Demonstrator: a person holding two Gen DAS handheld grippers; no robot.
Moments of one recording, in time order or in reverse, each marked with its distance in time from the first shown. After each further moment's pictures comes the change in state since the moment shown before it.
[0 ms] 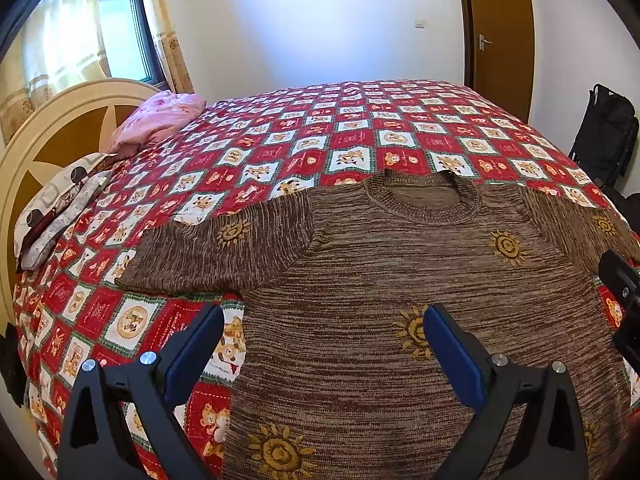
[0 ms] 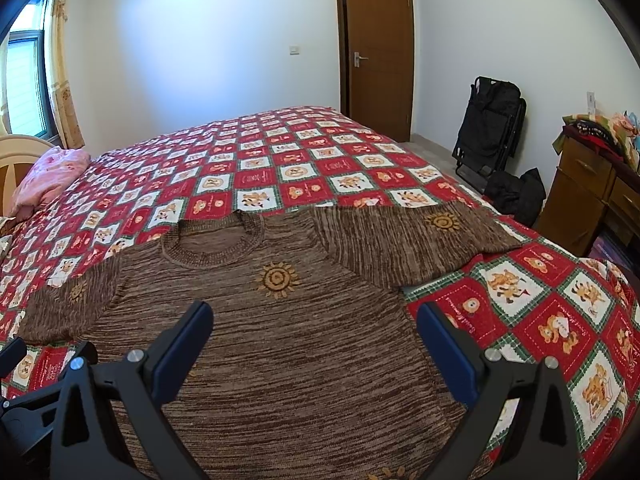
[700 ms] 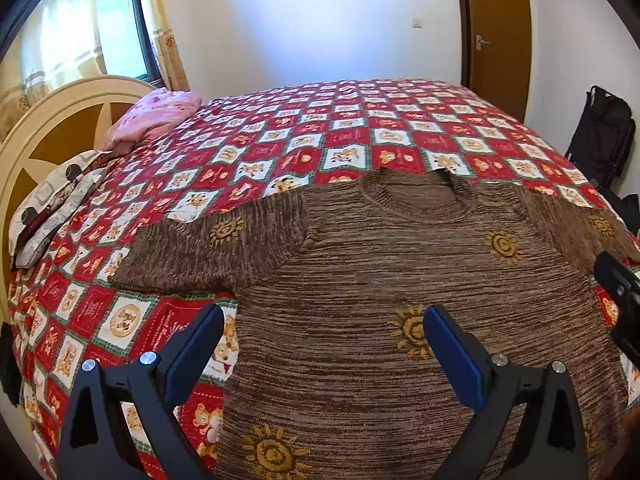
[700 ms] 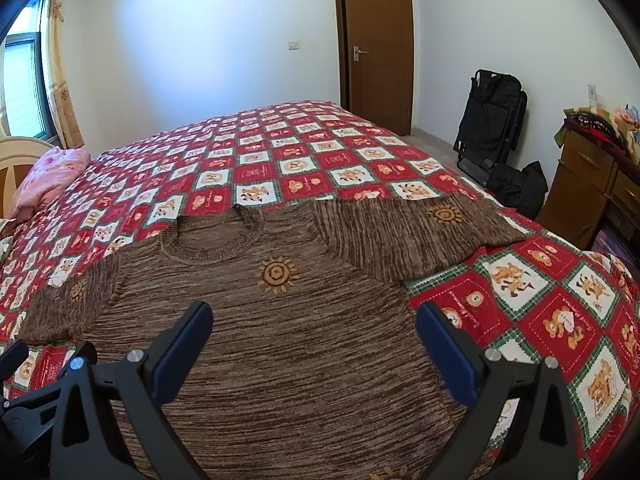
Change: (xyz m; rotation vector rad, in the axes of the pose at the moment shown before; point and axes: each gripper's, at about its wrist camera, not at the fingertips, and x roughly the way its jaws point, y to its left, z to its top) left arm 0.003 0.001 0.000 0.002 -0.003 -0.029; right arm 0.008 -0.005 -0.001 0.017 0.016 0.009
